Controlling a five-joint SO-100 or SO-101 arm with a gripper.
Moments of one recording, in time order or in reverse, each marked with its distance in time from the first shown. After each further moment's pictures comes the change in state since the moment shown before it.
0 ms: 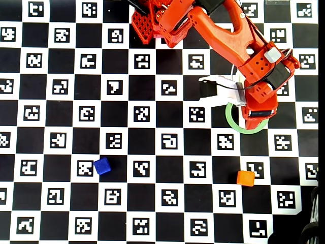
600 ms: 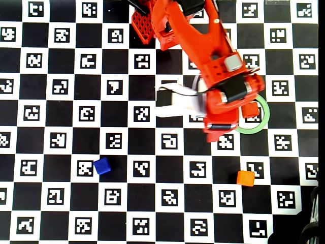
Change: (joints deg) arm 25.5 8.8 -3.4 11.2 -24.2
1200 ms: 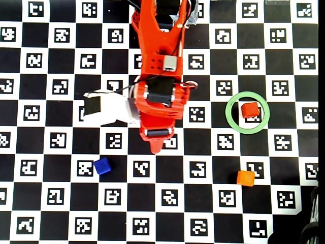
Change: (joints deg) arm 22.1 0.4 -6.9 4.5 -28.6
